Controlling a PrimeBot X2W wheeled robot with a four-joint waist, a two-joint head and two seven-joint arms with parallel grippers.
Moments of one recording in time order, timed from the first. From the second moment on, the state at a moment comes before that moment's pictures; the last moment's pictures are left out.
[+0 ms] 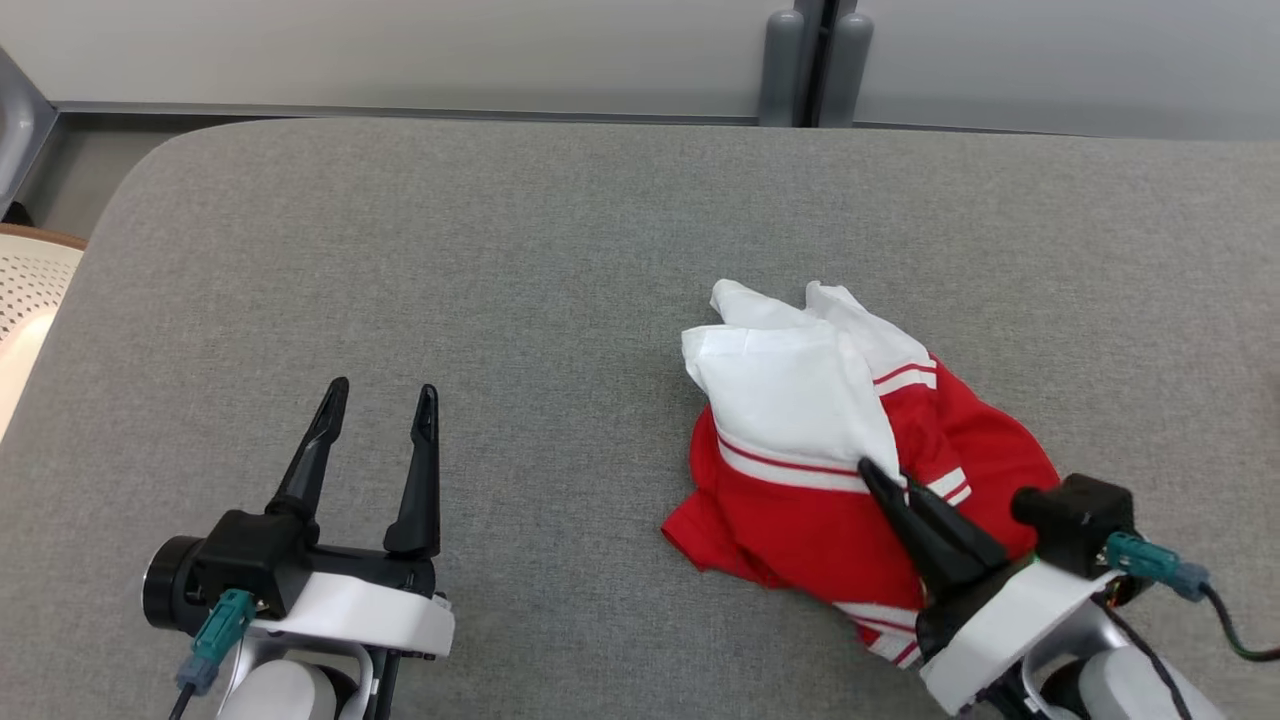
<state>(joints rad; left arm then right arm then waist) -0.13 0.24 -0.34 0.03 -0.39 0.17 -0.25 -0.16 -0.33 0.50 0.07 0.52 0.13 0.05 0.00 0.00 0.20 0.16</state>
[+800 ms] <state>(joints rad) -0.17 0.25 -0.32 0.05 -0.37 0.16 -0.26 0.04 -0.27 -0.06 0.16 0.47 0.13 -0.02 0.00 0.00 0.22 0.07</state>
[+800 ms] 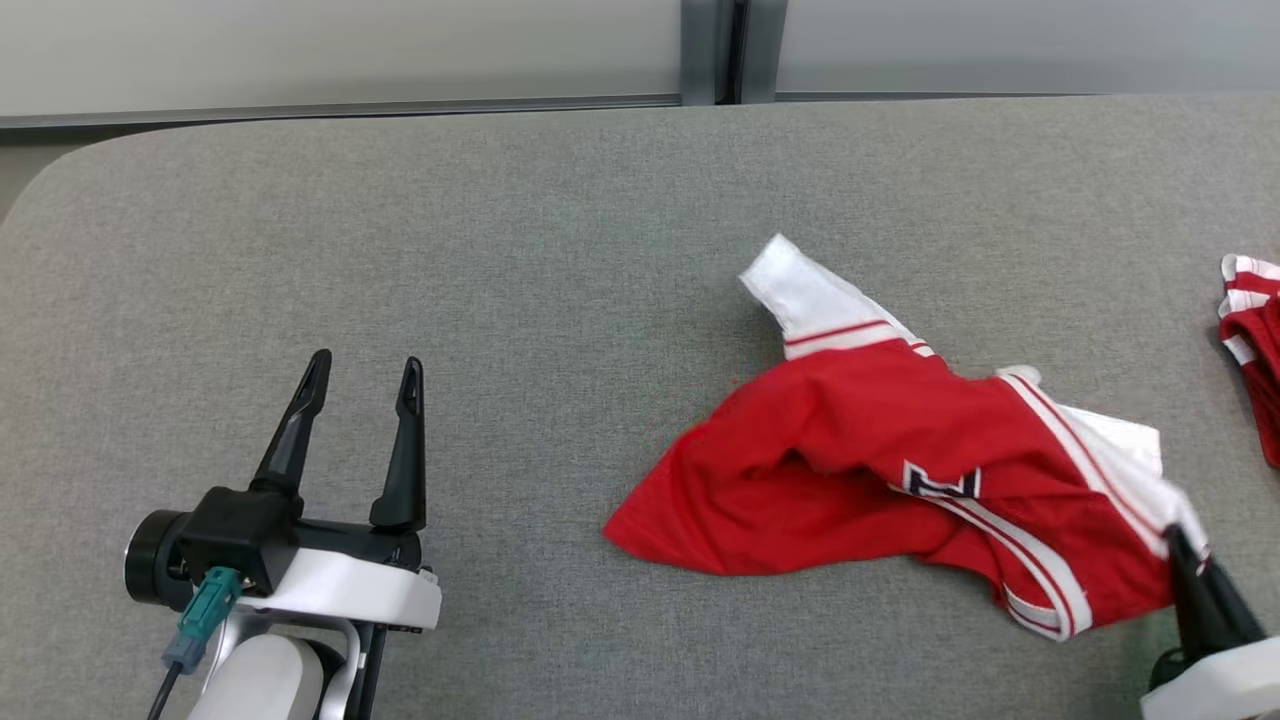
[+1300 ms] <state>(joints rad) -0.16 0.26 -0.30 0.05 -0.37 0.17 -0.26 -0.06 -0.28 0.02 0.13 0.42 0.13 -0.14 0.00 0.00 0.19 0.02</state>
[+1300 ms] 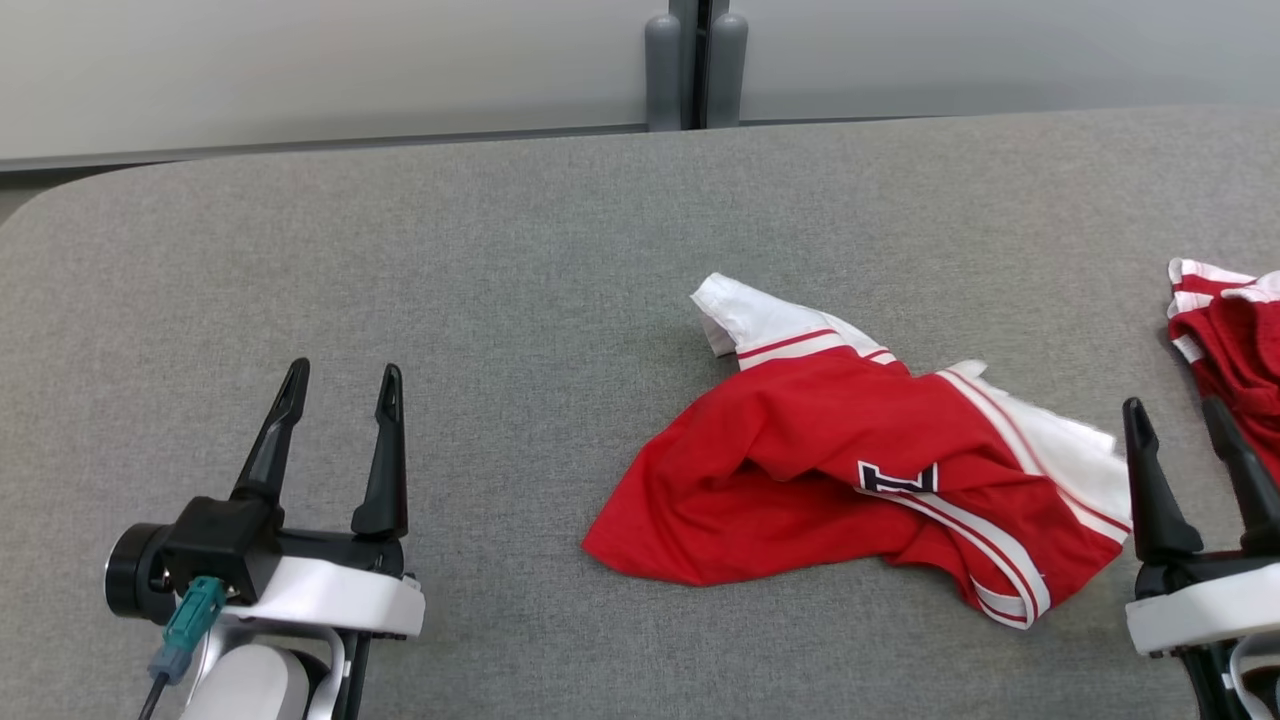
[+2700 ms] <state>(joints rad) -0.07 0.23 -0.46 0.09 -0.43 0.11 -0.13 0.06 -0.23 0.08 -0.13 0.34 0.13 0.02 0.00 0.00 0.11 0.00</state>
